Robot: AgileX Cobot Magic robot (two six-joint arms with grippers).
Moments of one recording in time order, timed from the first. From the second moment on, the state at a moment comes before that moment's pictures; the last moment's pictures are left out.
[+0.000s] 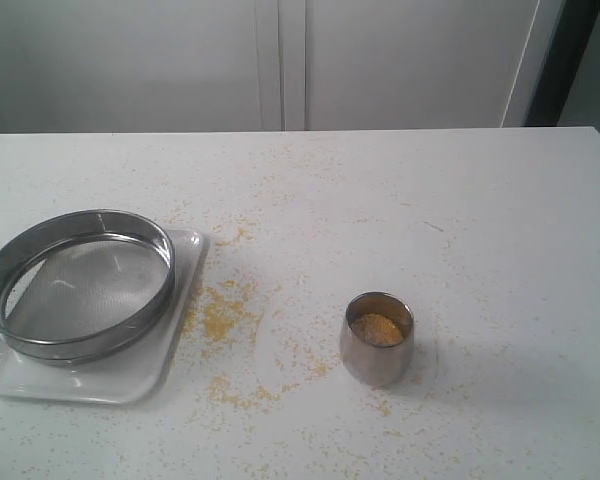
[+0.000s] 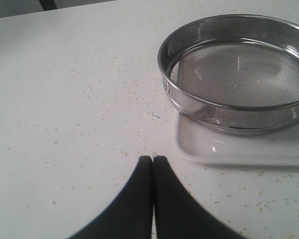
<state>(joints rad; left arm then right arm) 0.06 0.00 0.02 -0.03 0.42 0.15 0.02 0.01 0.00 -0.07 -0.25 -0.01</state>
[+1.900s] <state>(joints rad) 0.06 0.00 0.02 -0.03 0.42 0.15 0.02 1.74 -0.07 -0.75 -1.20 -0.10</state>
